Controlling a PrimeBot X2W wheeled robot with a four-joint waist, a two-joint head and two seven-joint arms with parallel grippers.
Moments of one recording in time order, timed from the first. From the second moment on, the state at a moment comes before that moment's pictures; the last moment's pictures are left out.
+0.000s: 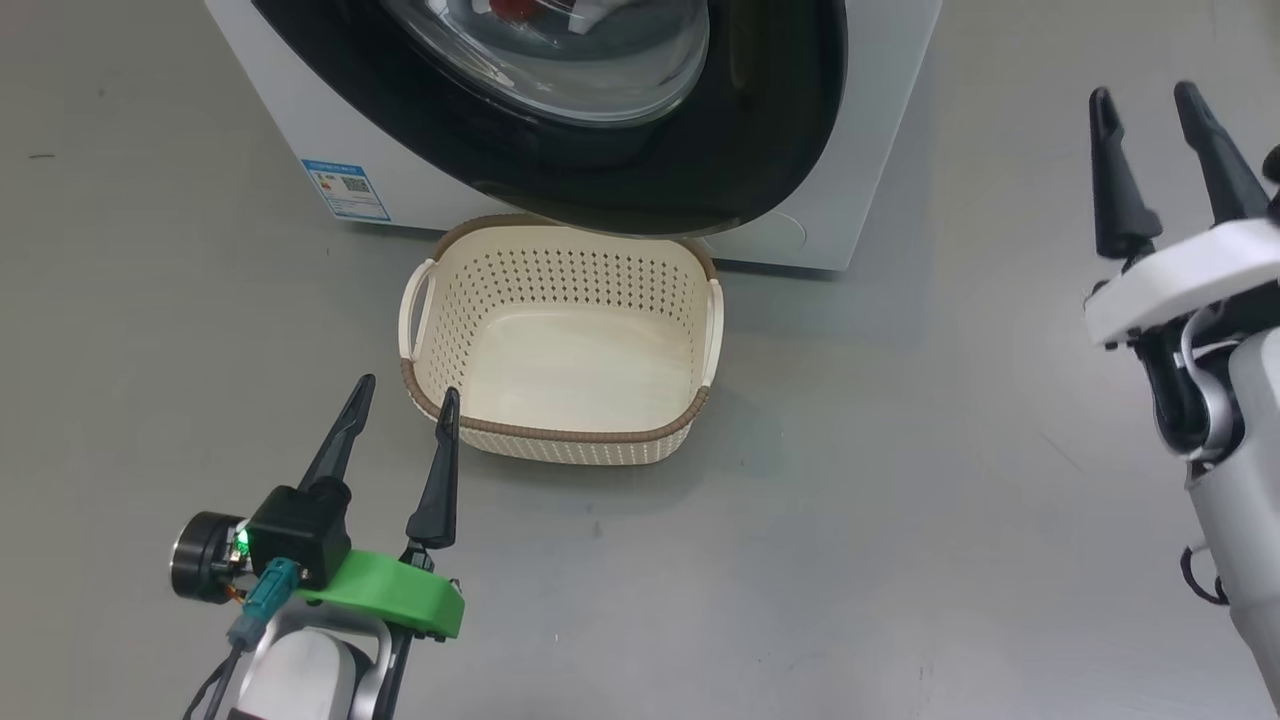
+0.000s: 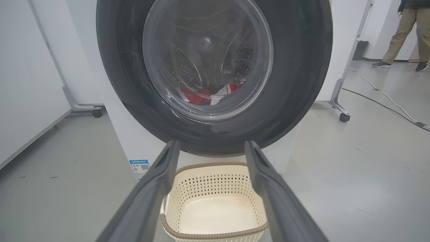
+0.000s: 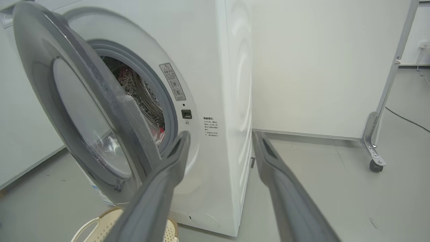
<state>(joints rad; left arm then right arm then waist) -0.18 0.03 -0.24 0.20 -0.23 0.00 -0.25 -0.59 -0.33 0.24 0.36 0.59 0.12 -0.10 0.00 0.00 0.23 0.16</state>
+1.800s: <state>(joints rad) -0.12 0.03 -0.19 0.19 -0.23 -0.01 -0.25 -0.23 -0.28 0.26 0.25 0.47 0.00 -0.24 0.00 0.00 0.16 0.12</state>
